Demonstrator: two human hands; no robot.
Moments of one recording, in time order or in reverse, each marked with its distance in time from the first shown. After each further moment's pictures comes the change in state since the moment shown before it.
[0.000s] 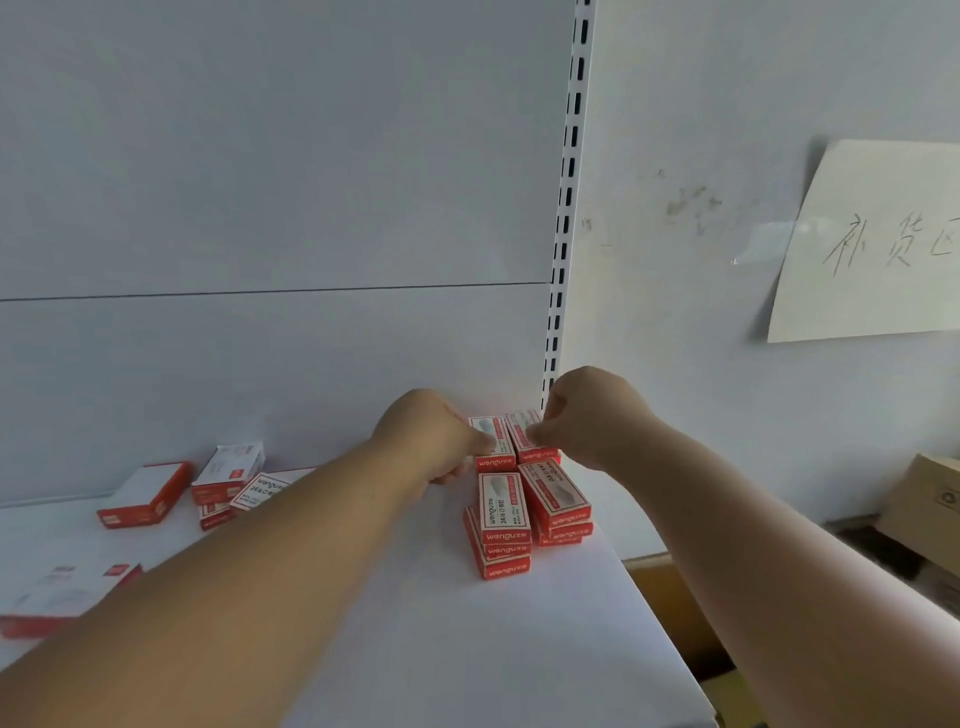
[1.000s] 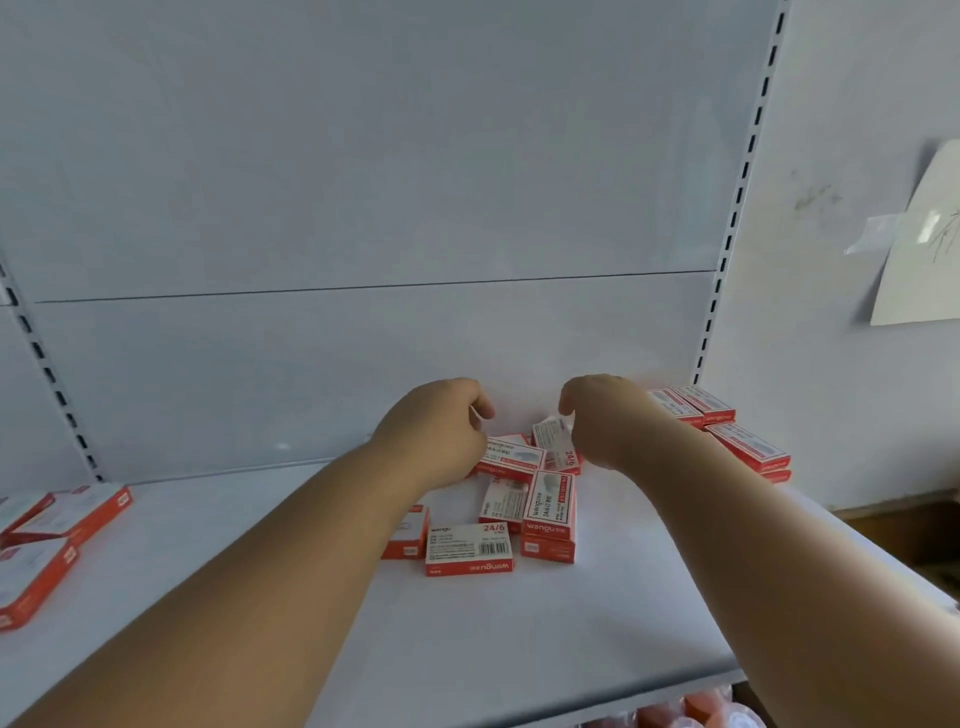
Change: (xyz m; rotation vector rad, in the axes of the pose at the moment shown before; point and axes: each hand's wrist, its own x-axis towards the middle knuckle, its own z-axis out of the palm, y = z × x) left_hand -0.037 -0.121 -0.176 0.399 0.013 0.409; right_hand -0.042 -0.175 0.070 -0.255 -0.051 -0.051
